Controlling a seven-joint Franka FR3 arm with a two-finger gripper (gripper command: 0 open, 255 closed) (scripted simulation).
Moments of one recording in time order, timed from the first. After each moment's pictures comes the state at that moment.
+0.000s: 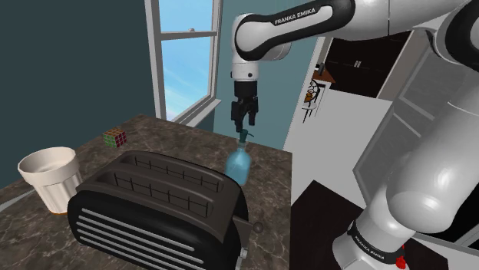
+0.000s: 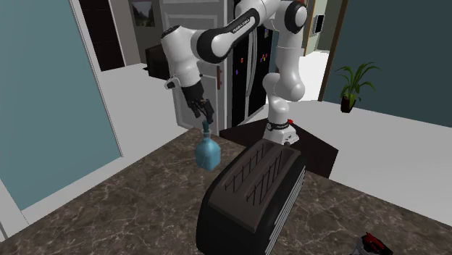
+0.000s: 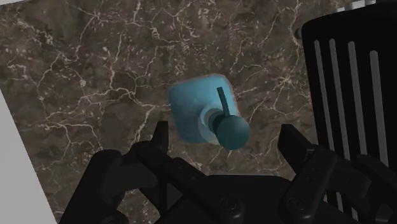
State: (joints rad) arm 0.01 -0.03 0.10 -2.02 0.10 1.74 -0.13
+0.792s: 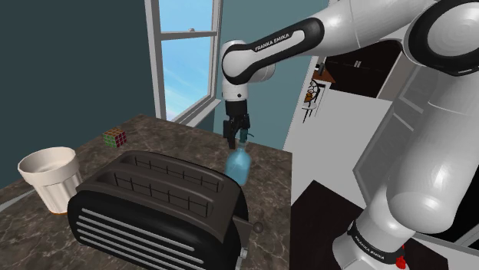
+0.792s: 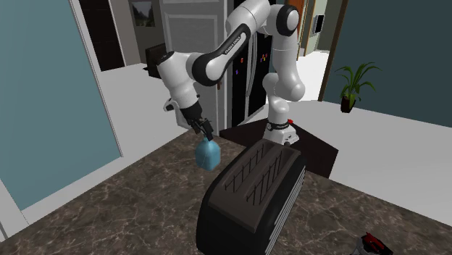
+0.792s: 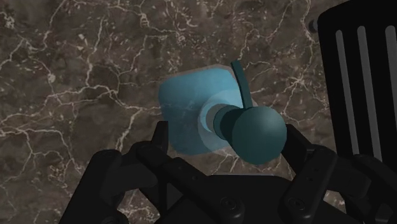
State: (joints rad) arm 0.03 0.11 0.11 -2.03 0.10 1.83 -0.14
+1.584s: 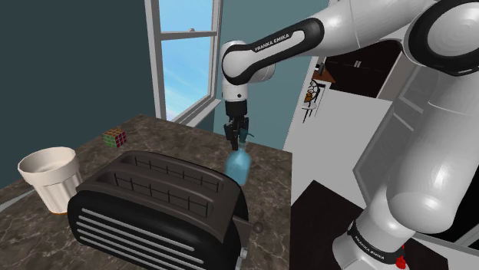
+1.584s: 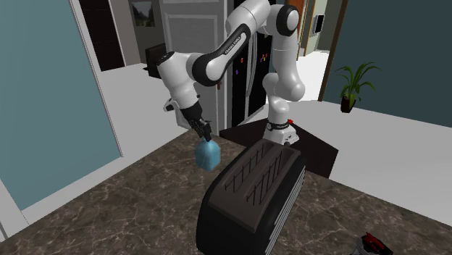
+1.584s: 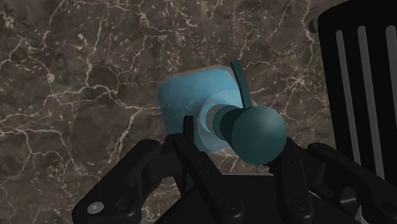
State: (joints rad) arm 0.03 0.11 0.11 -2.03 0.10 1.83 -0.14
